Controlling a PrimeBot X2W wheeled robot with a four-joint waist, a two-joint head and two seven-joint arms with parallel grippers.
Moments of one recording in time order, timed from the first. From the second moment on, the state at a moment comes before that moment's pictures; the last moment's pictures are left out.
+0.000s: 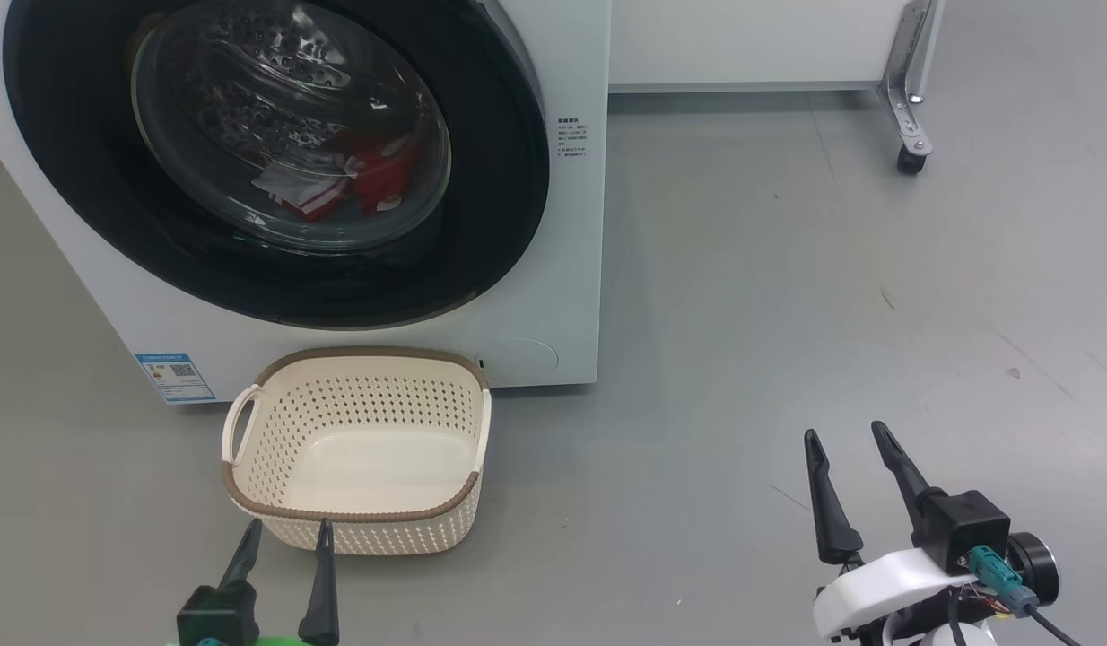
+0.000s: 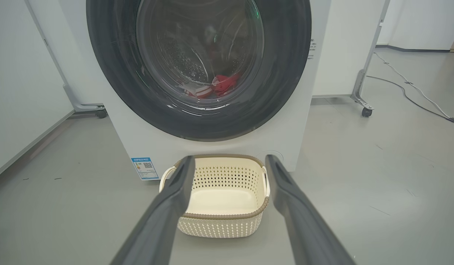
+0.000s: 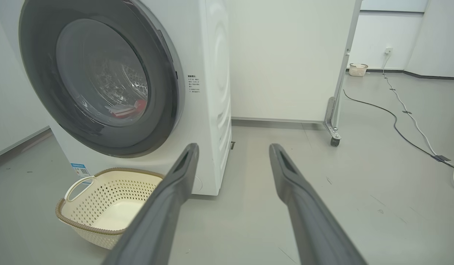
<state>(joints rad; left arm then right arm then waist) 0.07 0.05 -0.17 0.28 -0.27 0.06 -0.25 0.05 -0.07 0.20 0.16 0.24 -0.06 -0.23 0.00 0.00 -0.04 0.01</state>
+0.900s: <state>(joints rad) 0.07 0.05 -0.17 0.30 -0.27 0.07 -0.25 0.05 -0.06 0.20 0.19 0.25 -0.06 -0.23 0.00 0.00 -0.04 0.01</state>
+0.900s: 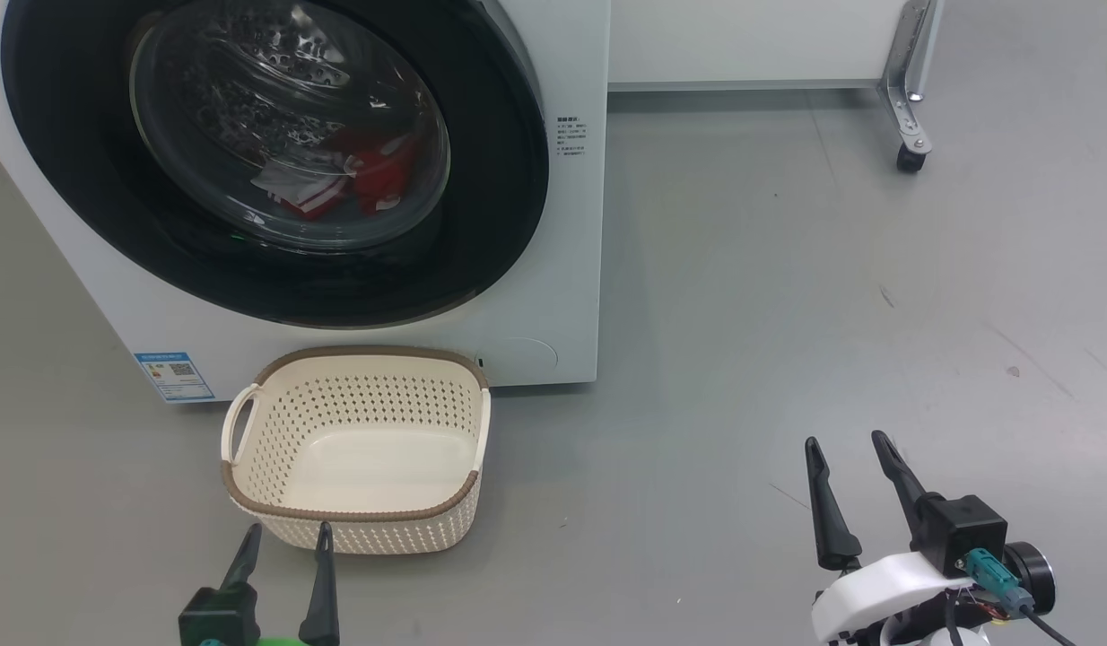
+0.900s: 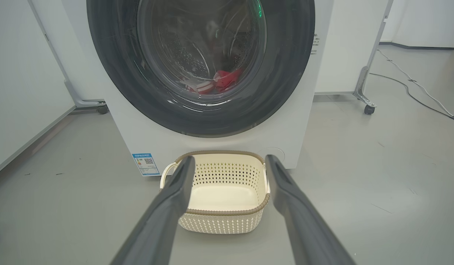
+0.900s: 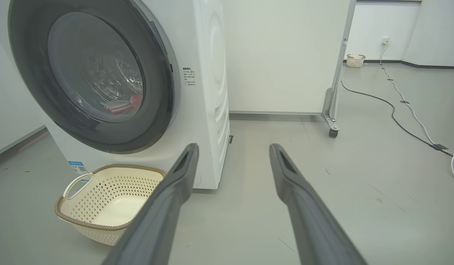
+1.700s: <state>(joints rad) 0.07 0.05 -0.17 0.30 -0.27 0.07 -0.25 0.05 -0.06 0.20 0.20 0.25 -0.06 -0.24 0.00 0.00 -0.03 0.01</state>
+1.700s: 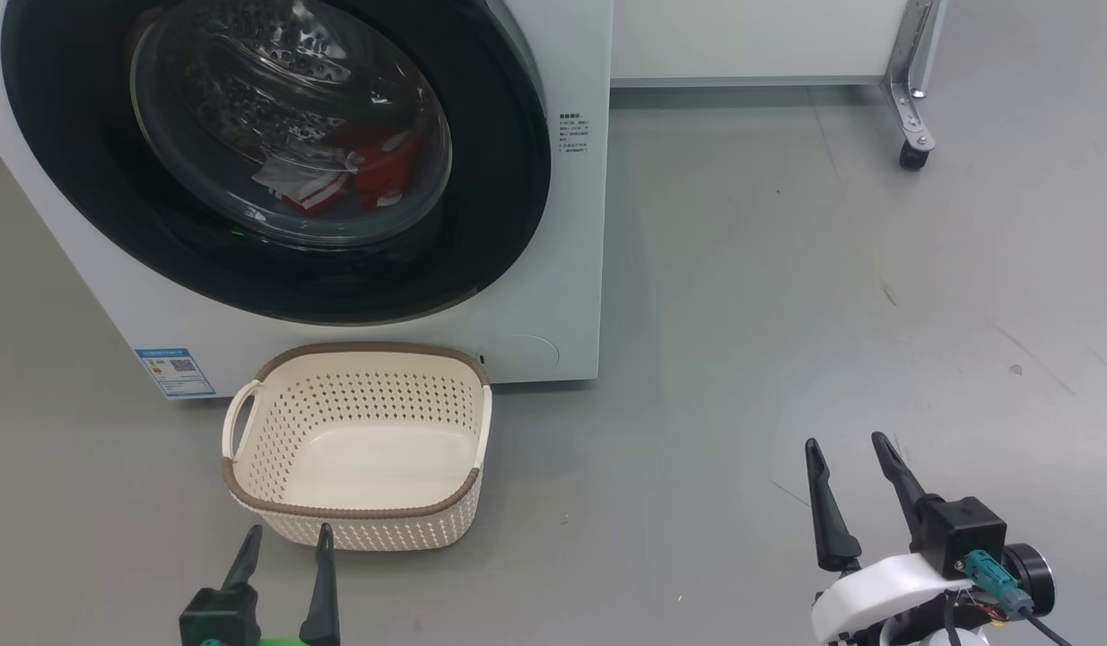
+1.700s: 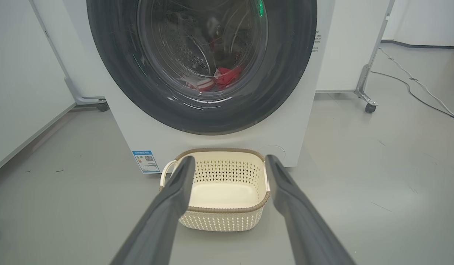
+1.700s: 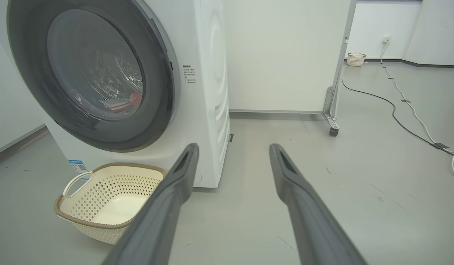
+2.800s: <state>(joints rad) -0.08 0.04 -0.24 0.24 -0.27 0.04 -0.25 -0.27 -0.13 0.15 0.13 0.29 -0.02 -0.21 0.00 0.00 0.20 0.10</state>
